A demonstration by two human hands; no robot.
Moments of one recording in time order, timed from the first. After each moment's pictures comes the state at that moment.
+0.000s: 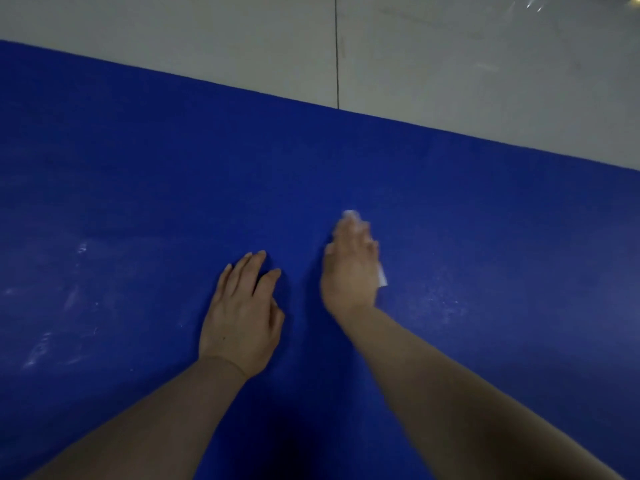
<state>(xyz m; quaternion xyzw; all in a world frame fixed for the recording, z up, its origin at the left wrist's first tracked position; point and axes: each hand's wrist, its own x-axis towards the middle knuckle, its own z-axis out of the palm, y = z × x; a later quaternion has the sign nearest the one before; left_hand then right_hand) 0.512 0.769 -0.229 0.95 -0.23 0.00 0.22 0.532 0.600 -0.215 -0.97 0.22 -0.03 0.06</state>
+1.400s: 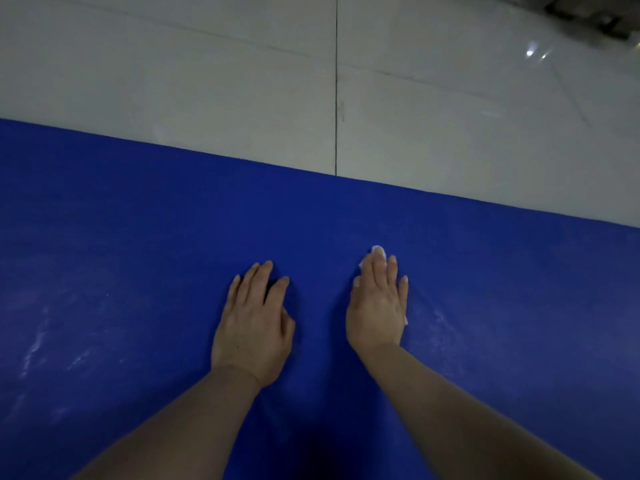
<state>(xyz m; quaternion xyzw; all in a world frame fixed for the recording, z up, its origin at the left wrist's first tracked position) 0.609 0.703 -0.226 0.96 -0.19 0.00 0.19 0.591 0.531 -0.212 -0.97 0.23 0.01 0.11</state>
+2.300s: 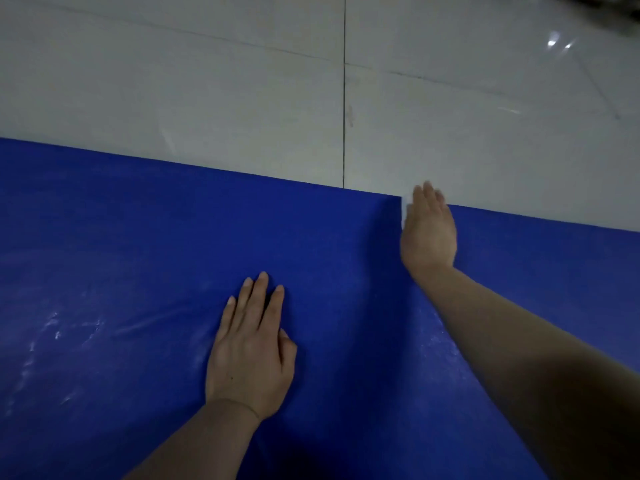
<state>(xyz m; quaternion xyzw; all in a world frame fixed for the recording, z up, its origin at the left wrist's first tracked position) 0.621 0.699 -0.228 0.97 -0.16 -0.01 0.16 0.711 0.430 -0.203 -0.98 0.20 -0.08 0.01</state>
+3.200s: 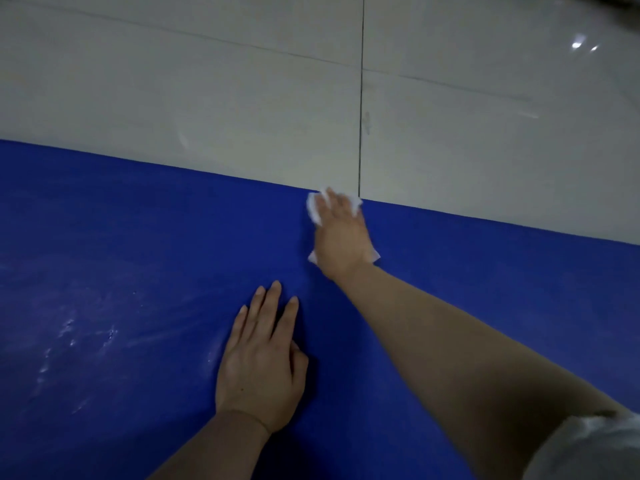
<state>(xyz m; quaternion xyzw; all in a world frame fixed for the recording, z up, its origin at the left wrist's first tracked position) 0.628 0.700 -0.225 0.97 -0.17 -0.03 0.17 0.763 0.537 -0.213 -0.99 0.03 0.10 0.01</state>
